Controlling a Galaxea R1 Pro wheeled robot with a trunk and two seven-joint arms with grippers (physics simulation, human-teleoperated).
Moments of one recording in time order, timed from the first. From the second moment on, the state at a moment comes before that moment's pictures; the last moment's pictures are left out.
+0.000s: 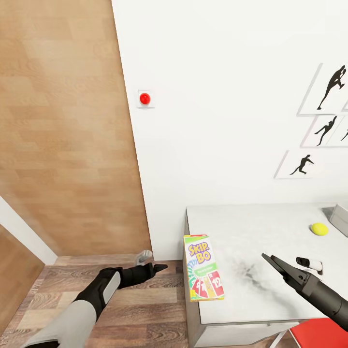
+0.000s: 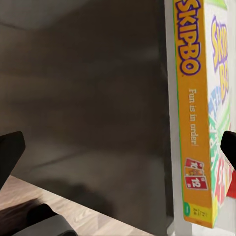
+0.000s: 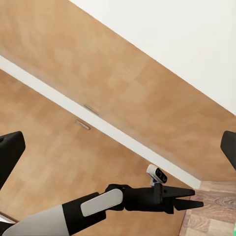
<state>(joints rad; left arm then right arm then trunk) -0.68 -0.06 0.12 -0.42 0.20 0.52 -0.68 -0.12 -0.14 -0.58 -1.53 -0.55 0.88 1.32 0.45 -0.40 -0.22</state>
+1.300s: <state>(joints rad) -0.69 -0.10 0.01 -0.42 0.20 0.52 -0.76 -0.12 -0.14 -0.58 -1.53 -0.55 0.87 1.33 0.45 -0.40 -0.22</state>
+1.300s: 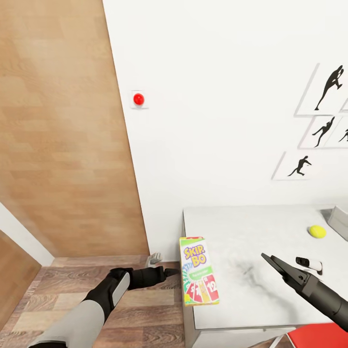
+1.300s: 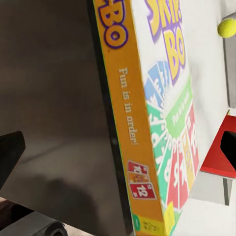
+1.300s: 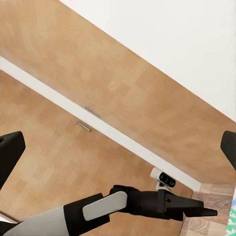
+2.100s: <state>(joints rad) -0.69 -0.10 0.01 -0.42 0.21 0.52 -0.76 -0.12 -0.14 -0.58 -1.53 -0.55 0.87 1.33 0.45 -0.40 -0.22</state>
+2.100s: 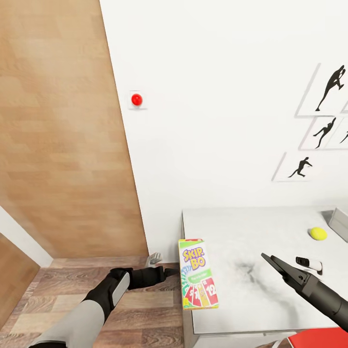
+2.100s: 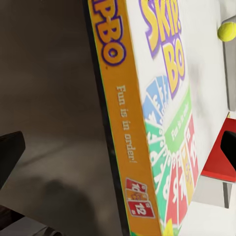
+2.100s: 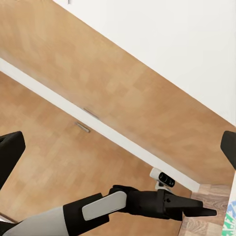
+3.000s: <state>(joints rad) -0.69 -0.10 0.01 -0.42 0.21 0.52 -0.76 -0.12 -0.14 -0.57 -1.53 -0.55 0.87 1.33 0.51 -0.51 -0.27</state>
